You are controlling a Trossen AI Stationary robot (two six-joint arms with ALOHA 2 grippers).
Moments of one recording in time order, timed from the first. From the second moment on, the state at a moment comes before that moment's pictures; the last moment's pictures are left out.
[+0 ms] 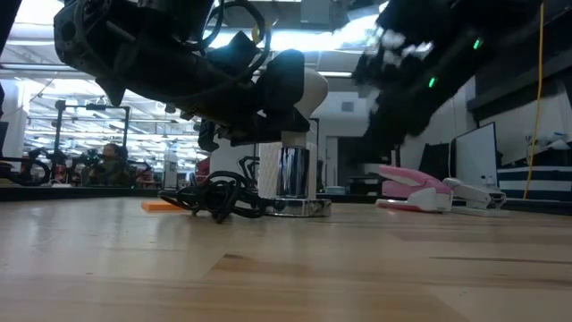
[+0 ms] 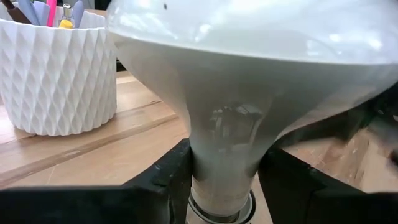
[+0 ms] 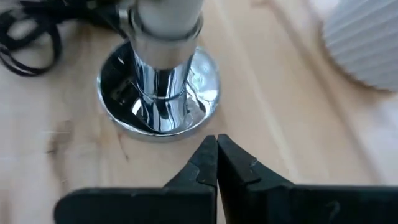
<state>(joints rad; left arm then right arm) -0.29 1.94 0.79 0.85 -0.99 -0.50 0.11 1.58 0.74 0.05 0.34 0.18</state>
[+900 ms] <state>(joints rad) -0.29 1.94 0.78 0.85 -0.99 -0.50 0.11 1.38 0.23 0.89 0.39 0.44</state>
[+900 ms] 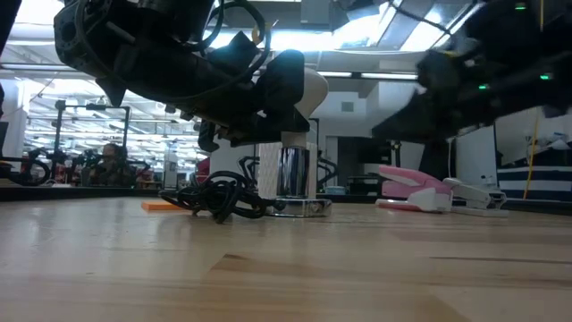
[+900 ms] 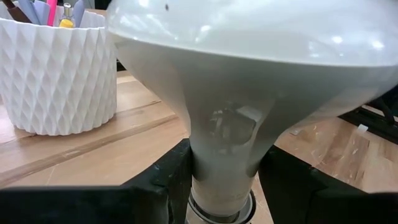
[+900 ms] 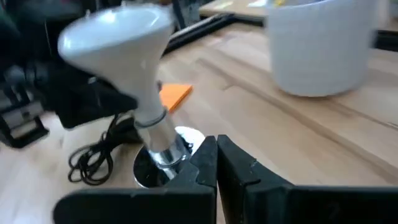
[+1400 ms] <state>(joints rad) -0.29 1.94 0.78 0.85 -0.99 -0.50 0.11 1.79 0.51 0.81 0.31 0.40</state>
